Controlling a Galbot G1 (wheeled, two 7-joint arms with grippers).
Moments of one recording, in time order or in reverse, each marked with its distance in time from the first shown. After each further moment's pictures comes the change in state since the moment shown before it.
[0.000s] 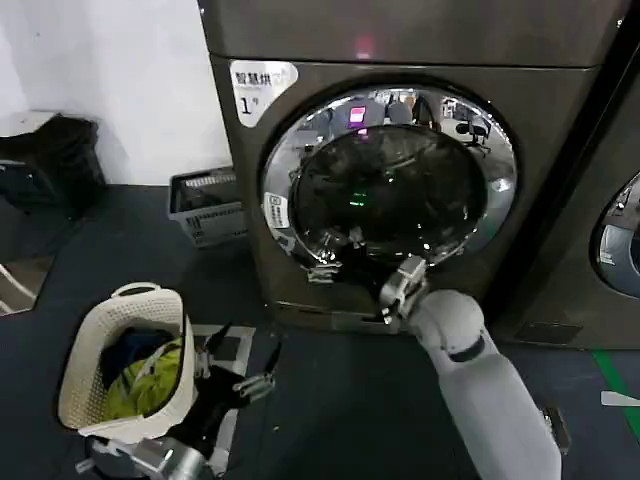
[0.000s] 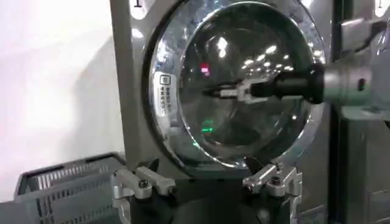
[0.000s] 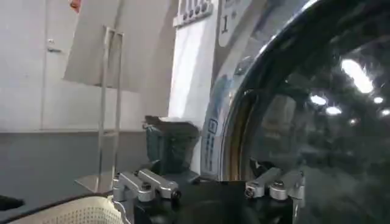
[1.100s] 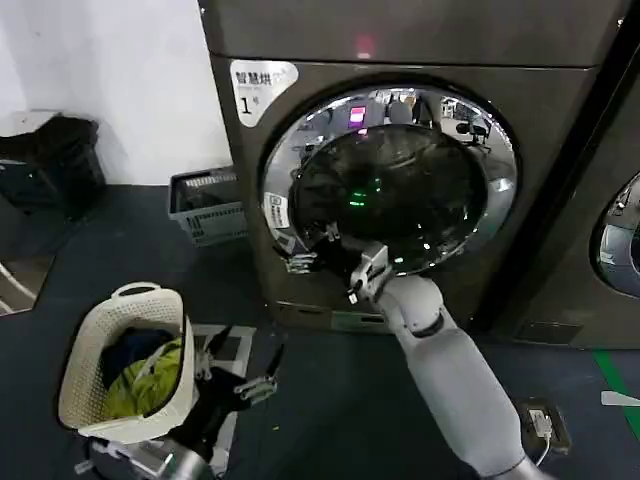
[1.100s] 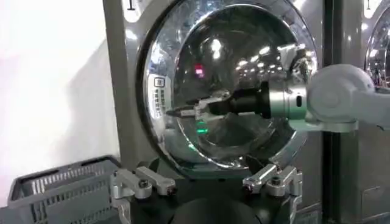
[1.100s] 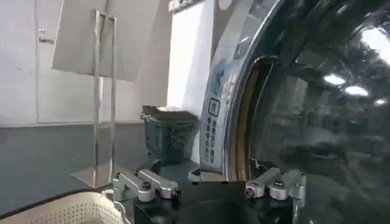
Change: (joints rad) left arm 0.011 -0.003 0.000 -0.005 0.002 -0.005 0.013; right arm 0.132 0.055 -0.082 -0.219 -0.027 0.059 -0.017
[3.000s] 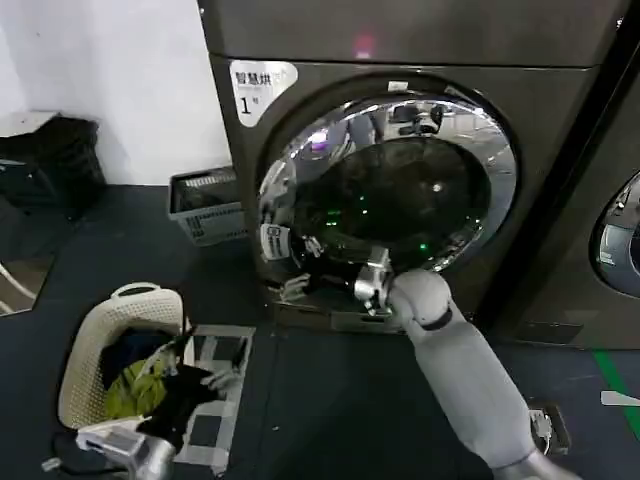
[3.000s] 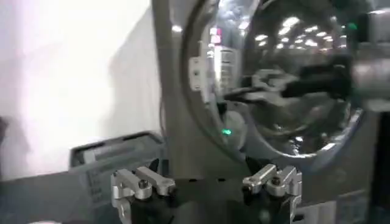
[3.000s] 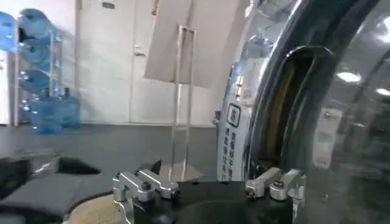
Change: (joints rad) left arm -0.148 0.082 -0.198 0.035 -0.239 0.151 -0.124; right arm -0.214 -0.176 0.162 0.248 0.119 0.052 -0.564
